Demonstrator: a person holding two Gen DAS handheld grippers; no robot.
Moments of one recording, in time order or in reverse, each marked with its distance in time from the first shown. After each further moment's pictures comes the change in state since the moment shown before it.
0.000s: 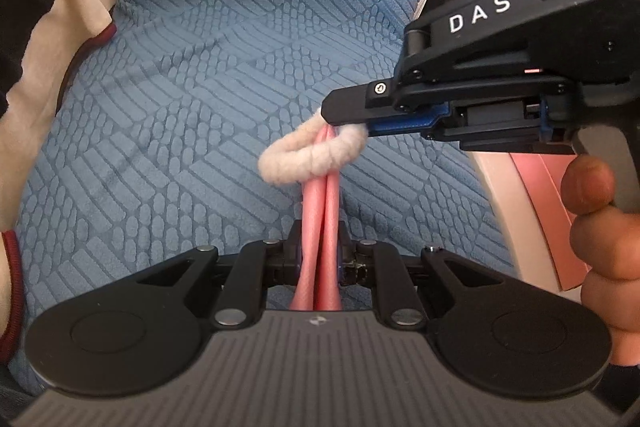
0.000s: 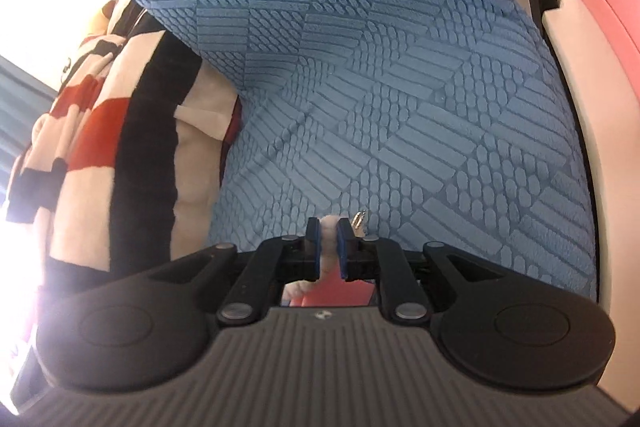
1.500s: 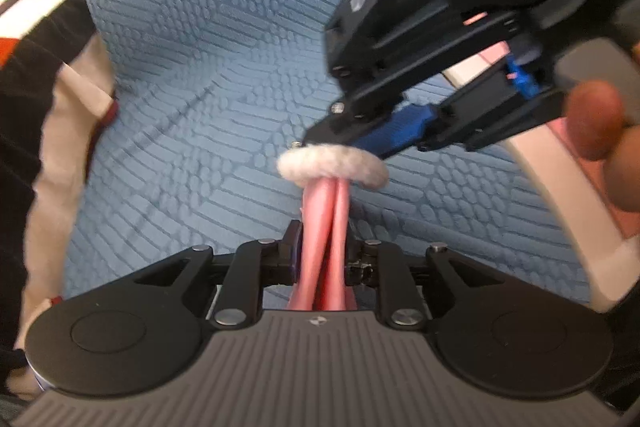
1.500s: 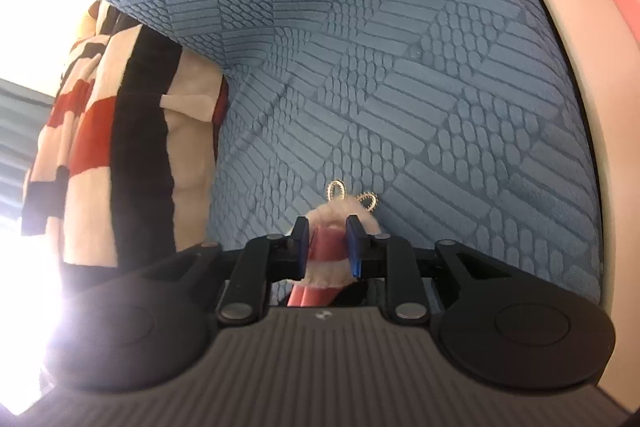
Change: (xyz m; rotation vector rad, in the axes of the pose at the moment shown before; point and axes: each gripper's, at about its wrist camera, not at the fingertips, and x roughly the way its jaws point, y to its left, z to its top) left arm 0.007 -0.048 -0.015 0.279 -0.079 0.227; right arm 0.001 -0.028 0.005 0.114 0.121 0.044
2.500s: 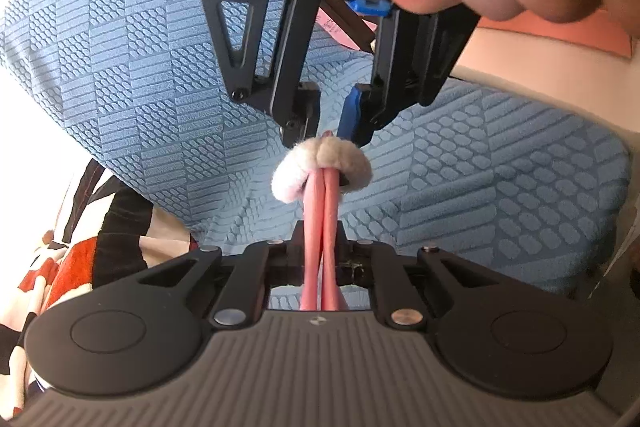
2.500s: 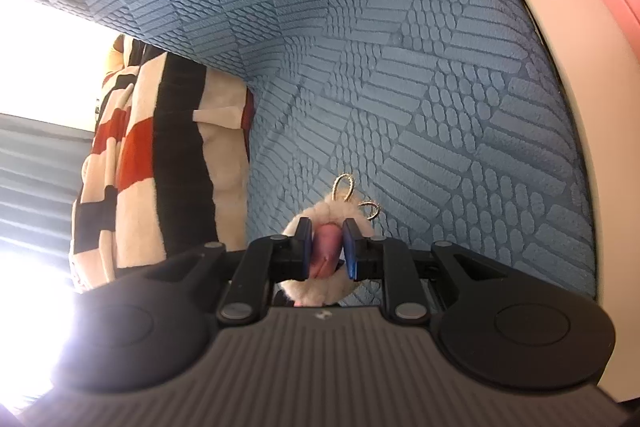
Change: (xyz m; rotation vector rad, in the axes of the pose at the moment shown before) left arm -0.032 -0.074 -0.038 0.597 -0.200 0.317; right arm -0.025 -0.023 -0.015 0.112 -0.009 0.135
